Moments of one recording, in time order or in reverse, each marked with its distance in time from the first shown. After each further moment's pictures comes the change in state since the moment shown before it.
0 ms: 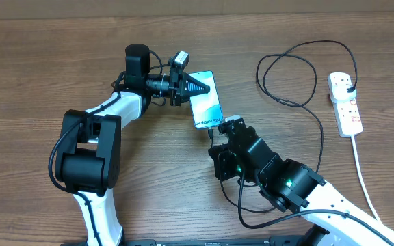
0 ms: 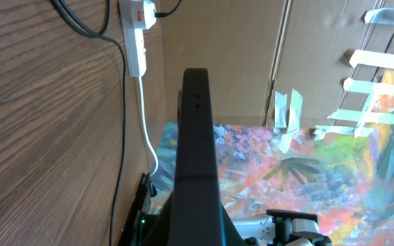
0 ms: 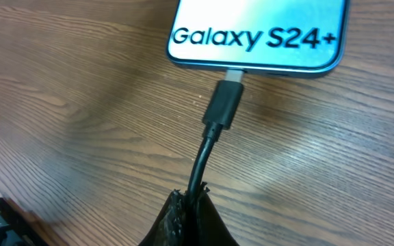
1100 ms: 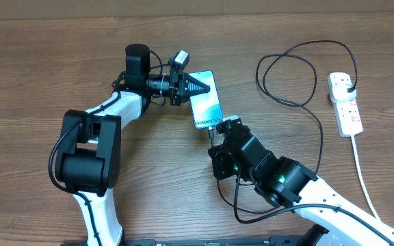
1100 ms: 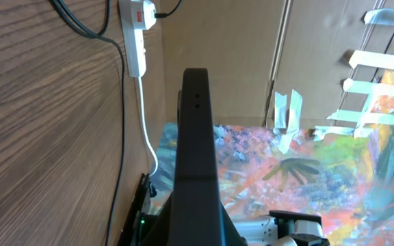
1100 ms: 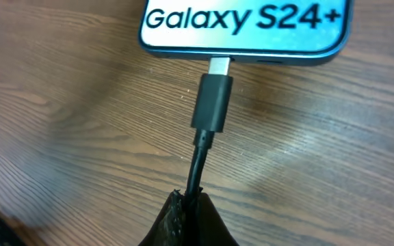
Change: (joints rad) left arm 0.000 0.000 0.002 0.000 -0.002 -0.003; right arm 0.003 0.050 0.000 0.005 0.019 0.033
